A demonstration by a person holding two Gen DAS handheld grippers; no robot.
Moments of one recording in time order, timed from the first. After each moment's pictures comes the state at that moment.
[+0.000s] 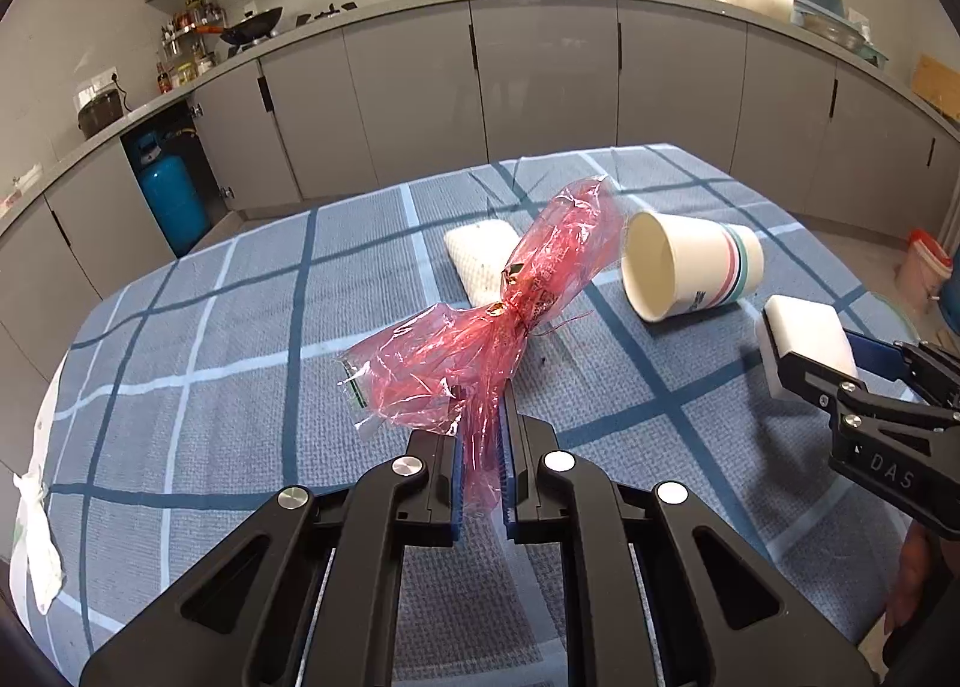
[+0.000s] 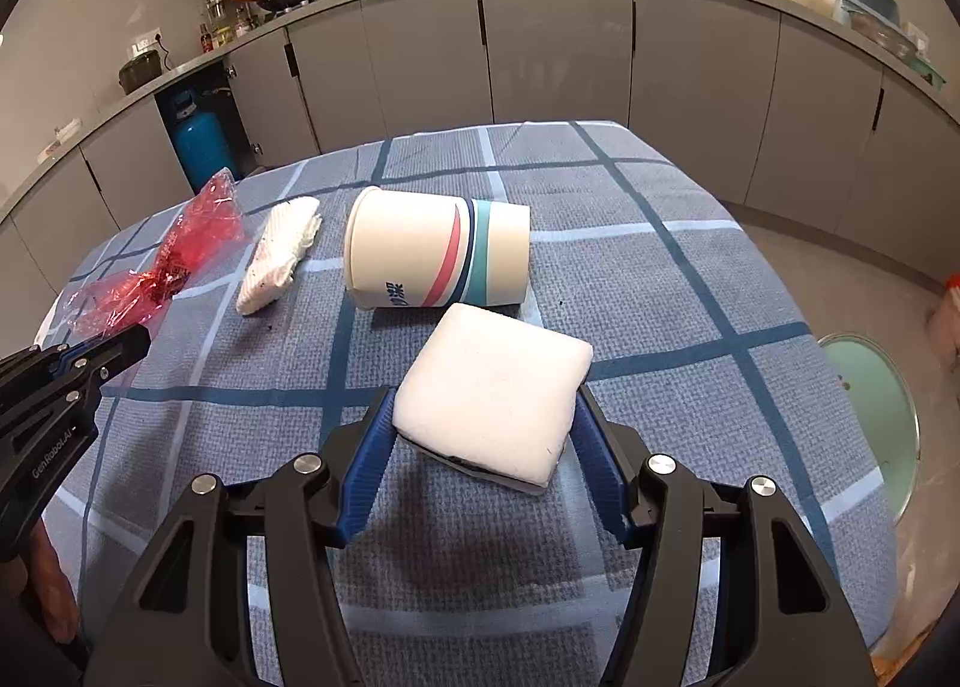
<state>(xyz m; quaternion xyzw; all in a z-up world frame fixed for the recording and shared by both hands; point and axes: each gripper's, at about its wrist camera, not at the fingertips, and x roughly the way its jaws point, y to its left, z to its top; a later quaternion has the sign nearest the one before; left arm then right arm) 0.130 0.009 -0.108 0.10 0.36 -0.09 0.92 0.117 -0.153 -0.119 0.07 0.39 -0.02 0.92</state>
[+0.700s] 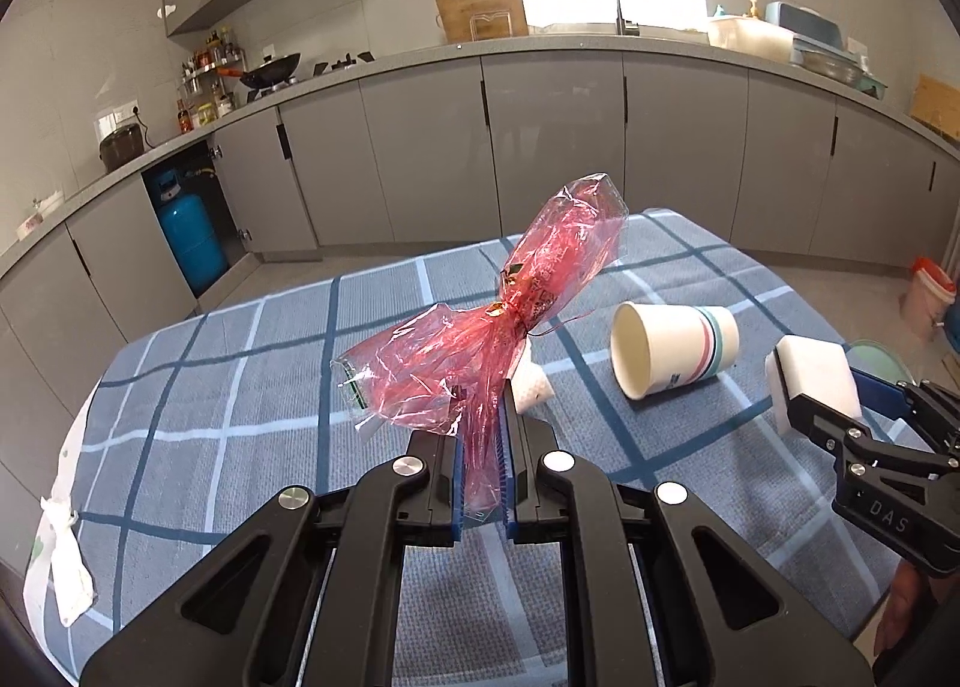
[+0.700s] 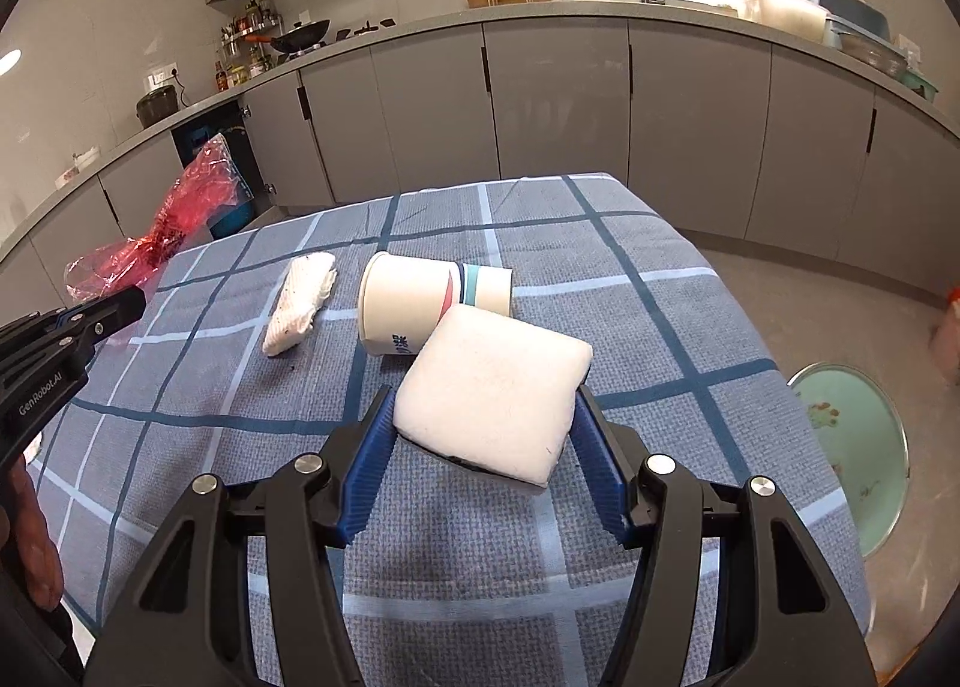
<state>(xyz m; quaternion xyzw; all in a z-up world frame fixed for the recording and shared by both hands) 0.121 -0.001 -0.064 0.10 0.30 -0.08 0.94 0.094 -0.167 -0.091 0.08 0.34 -0.01 0.94</state>
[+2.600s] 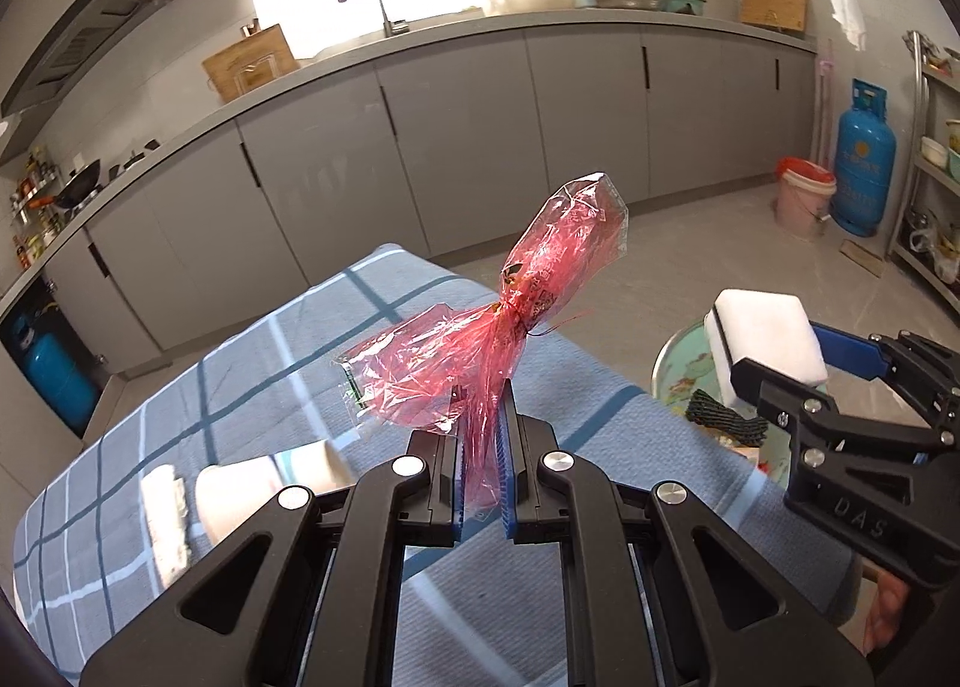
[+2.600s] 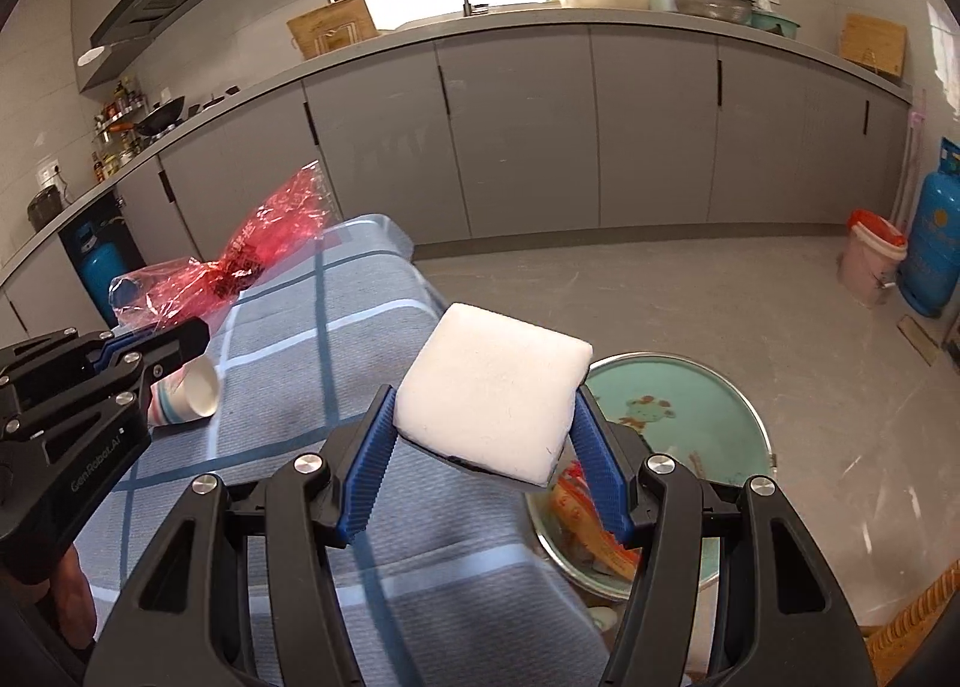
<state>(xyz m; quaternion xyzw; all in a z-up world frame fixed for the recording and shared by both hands) 0.121 -0.241 -0.086 0.20 0.28 -0.28 0.90 0.049 -0.356 -0.097 0.14 0.31 -0.17 0.93</state>
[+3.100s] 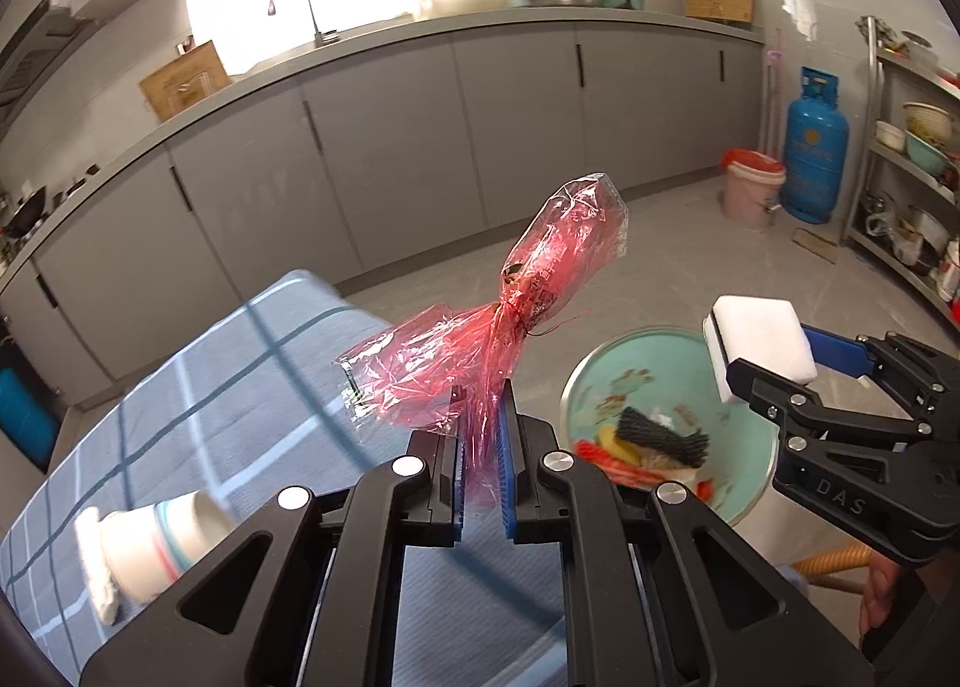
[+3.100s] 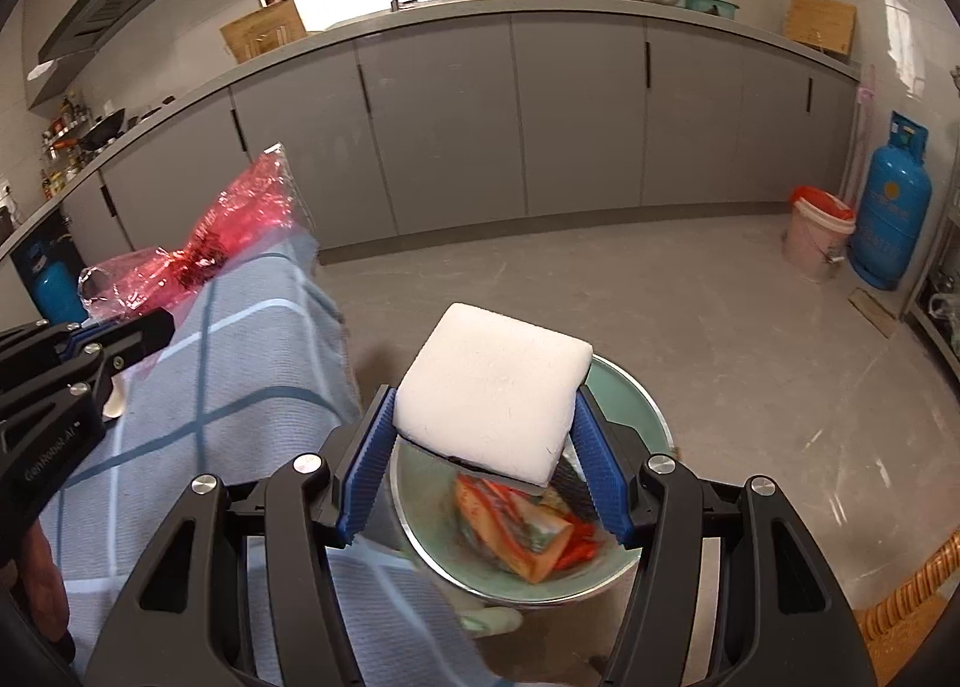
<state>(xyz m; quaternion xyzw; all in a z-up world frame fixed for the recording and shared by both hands) 0.106 -0.311 -0.098 0.20 0.28 -0.34 0.87 0.020 -0.426 -0.119 0.15 0.32 -0.24 0.91</state>
